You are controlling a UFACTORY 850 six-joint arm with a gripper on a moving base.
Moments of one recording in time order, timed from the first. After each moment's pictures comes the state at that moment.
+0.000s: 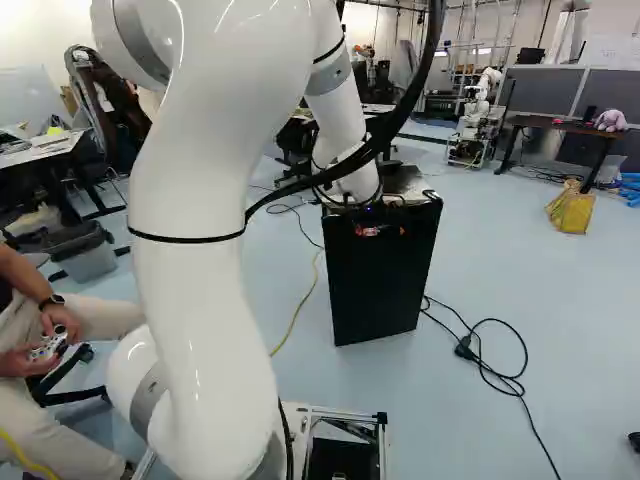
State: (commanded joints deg) arm -22.2 -22.4 -57.8 -27.0 -5.9 10.7
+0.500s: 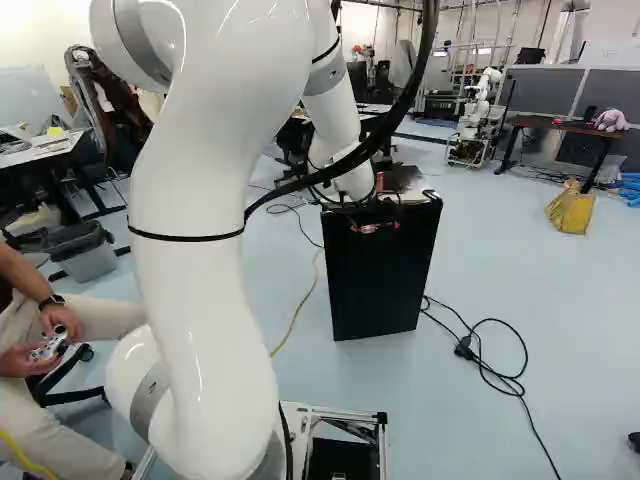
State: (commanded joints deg) arm -20.8 -22.8 -58.3 -28.9 -3.8 10.7
